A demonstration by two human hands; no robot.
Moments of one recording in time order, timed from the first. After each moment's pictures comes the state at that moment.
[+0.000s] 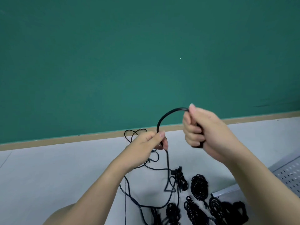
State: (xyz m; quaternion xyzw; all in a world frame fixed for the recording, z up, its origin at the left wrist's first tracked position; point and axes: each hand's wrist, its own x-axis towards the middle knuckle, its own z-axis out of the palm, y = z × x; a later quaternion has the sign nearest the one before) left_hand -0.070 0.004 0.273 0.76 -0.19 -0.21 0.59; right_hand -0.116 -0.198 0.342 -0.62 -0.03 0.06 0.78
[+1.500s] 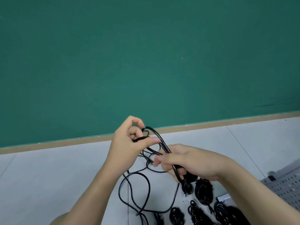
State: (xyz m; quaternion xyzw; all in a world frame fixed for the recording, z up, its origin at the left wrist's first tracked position) left_hand -0.062 0.024 0.286 0.75 -0.14 0.01 0.64; right_hand -0.114 -0.174 0.310 -0.75 -0.08 0.31 0.58
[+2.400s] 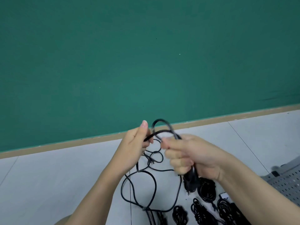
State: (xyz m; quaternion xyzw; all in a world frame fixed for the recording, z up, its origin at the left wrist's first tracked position) left_hand -0.056 0.010 0.280 0.78 -0.13 -0.10 0.60; right_hand -0.108 -0.176 0.316 -0.57 0.04 0.31 0.76
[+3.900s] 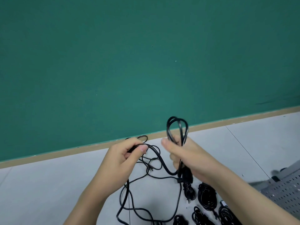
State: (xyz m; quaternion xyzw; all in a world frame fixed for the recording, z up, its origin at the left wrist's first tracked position) left_hand -0.070 0.036 0.295 0.82 -0.24 -0.01 0.52; right_hand -0.090 -0.180 0.286 -0.71 0.02 0.12 0.69
